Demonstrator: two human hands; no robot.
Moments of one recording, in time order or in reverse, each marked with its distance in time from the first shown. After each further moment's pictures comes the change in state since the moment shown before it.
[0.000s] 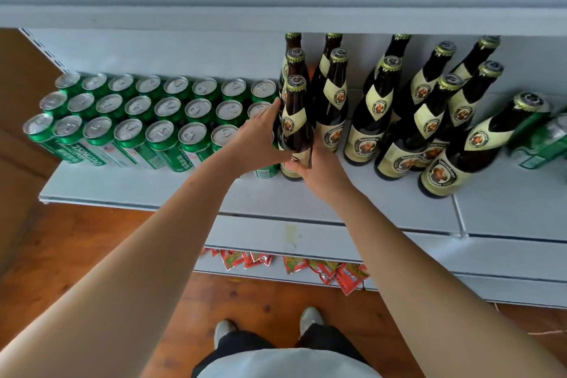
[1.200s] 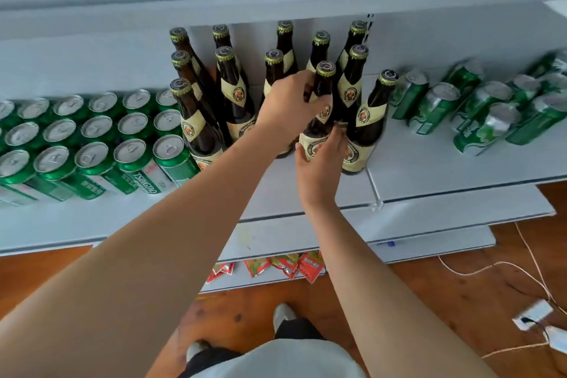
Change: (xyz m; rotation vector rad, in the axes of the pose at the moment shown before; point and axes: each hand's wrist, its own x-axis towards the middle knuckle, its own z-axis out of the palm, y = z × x) left_hand 0.058 0.183 0.075 -0.157 0.143 0.226; right_hand -0.051 0.058 -0.072 0.028 0.796 0.243
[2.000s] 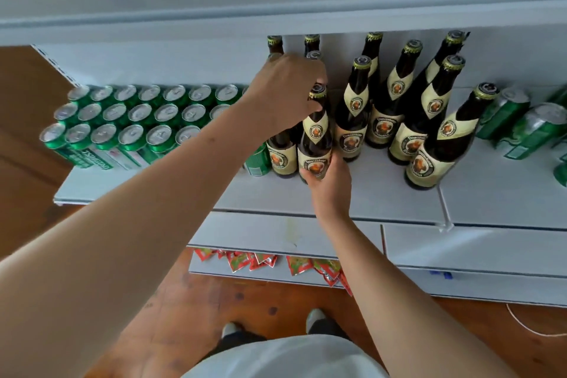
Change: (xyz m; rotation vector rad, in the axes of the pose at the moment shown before) left_hand -0.041 -0.026 -0.124 0.687 -0.012 0.109; right_hand -0.057 -0.018 0.056 0.099 -0.317 -0.069
